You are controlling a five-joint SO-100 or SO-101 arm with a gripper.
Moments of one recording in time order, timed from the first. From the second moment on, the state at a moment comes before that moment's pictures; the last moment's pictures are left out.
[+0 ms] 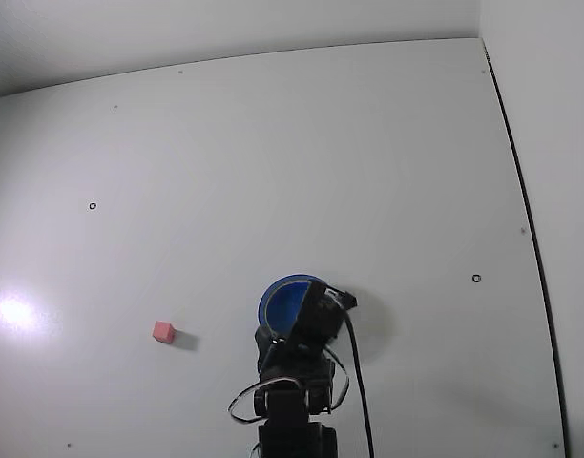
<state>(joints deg) -0.8 186.4 163.5 66.7 -45.5</state>
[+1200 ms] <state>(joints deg) -42.7 108.2 106.7 66.7 -26.8</state>
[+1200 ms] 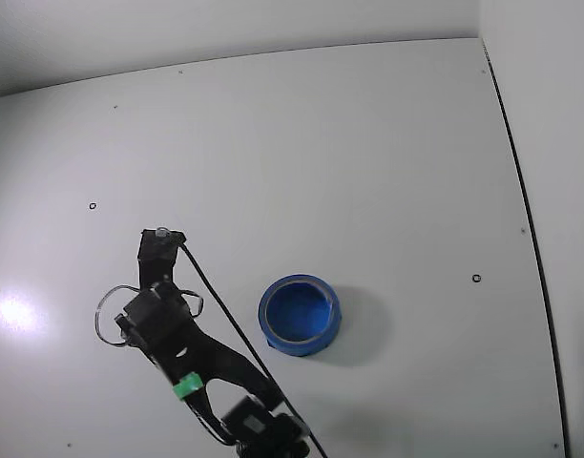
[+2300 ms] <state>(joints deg) -42.5 78.9 85.8 66.7 -26.8</state>
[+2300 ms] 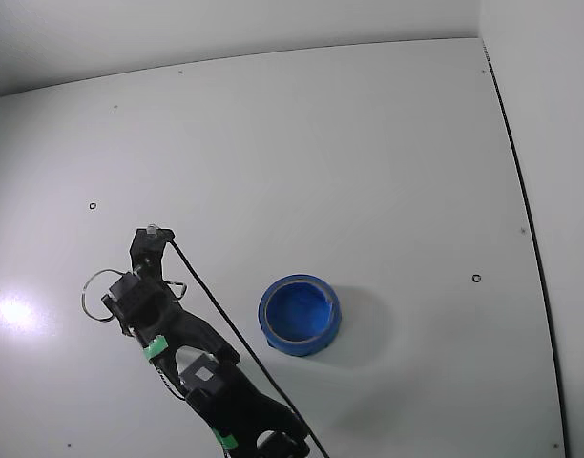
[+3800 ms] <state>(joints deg) -42.5 75.4 82.8 66.6 -26.8</state>
